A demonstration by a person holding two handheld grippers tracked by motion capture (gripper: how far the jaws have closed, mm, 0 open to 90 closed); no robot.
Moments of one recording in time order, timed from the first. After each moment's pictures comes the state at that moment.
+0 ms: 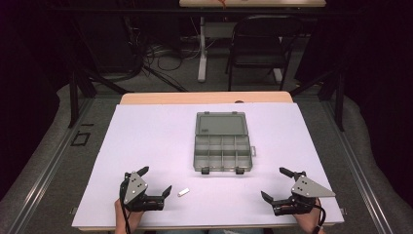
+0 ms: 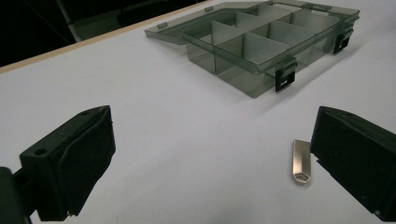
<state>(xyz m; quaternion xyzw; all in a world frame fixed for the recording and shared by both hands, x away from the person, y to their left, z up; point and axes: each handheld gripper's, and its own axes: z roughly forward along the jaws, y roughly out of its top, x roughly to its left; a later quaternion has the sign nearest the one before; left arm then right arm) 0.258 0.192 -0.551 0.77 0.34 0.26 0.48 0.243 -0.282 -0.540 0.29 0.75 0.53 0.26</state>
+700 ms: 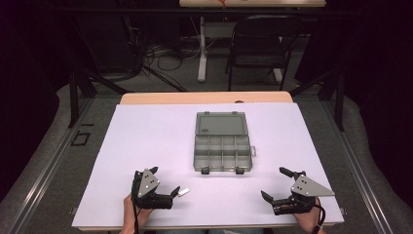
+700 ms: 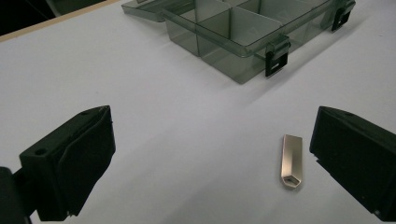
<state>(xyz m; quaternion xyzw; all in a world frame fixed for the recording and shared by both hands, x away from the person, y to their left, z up) 0.268 0.170 -0.555 0.80 0.34 0.24 0.44 0.244 -0.282 -0.541 0.29 0.76 0.52 0.26</state>
